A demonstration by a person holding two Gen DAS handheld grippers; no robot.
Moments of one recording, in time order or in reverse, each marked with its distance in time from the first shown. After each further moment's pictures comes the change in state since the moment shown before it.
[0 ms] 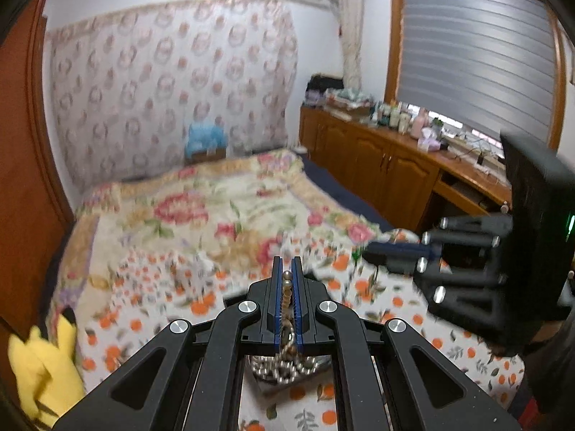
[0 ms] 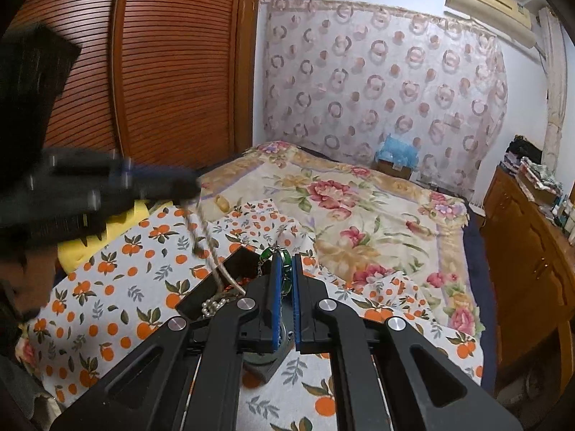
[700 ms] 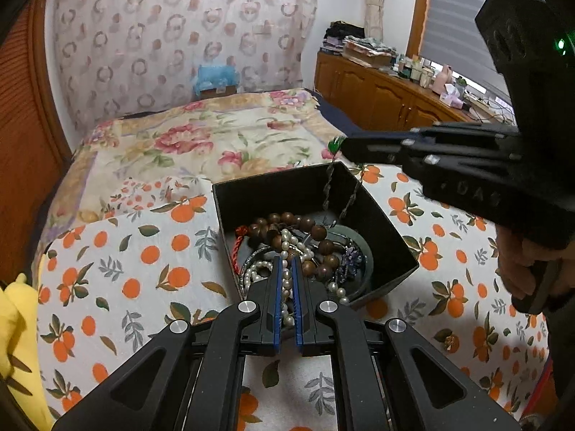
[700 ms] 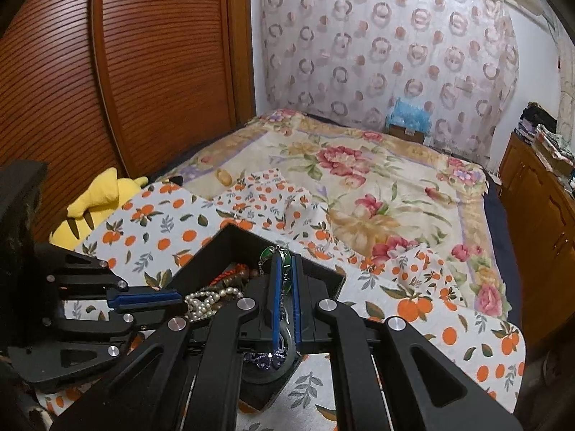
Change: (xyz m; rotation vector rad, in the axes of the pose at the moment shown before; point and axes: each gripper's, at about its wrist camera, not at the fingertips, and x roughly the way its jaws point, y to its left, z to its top) left arm 0.069 0.013 -0.082 -0.057 0.191 0.030; right arm 0.083 -0.004 -0.018 0.053 0.121 0.045
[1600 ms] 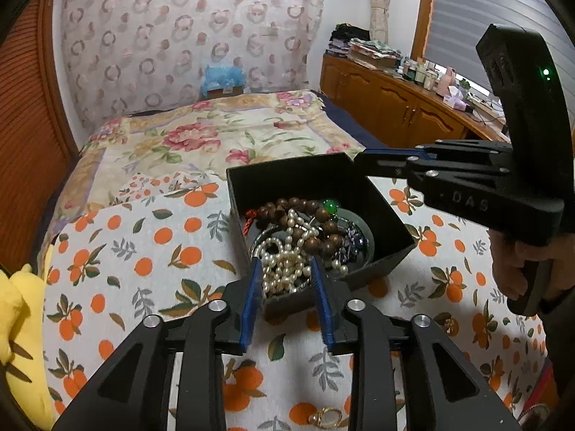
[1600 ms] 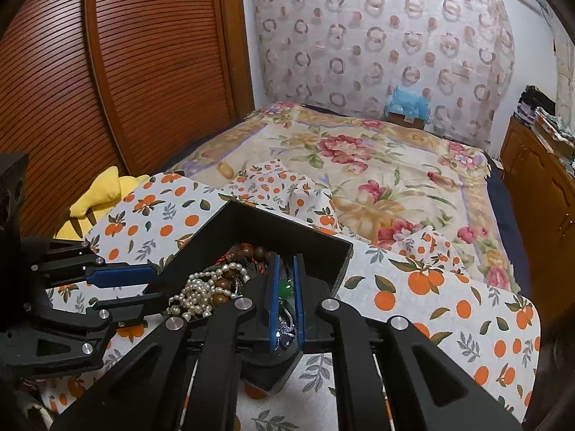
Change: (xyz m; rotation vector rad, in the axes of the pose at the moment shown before) left arm -0.016 0.005 -0.019 -0.012 -0.011 0.023; right arm -0.010 -0.001 -0.021 0.045 0.001 0.018
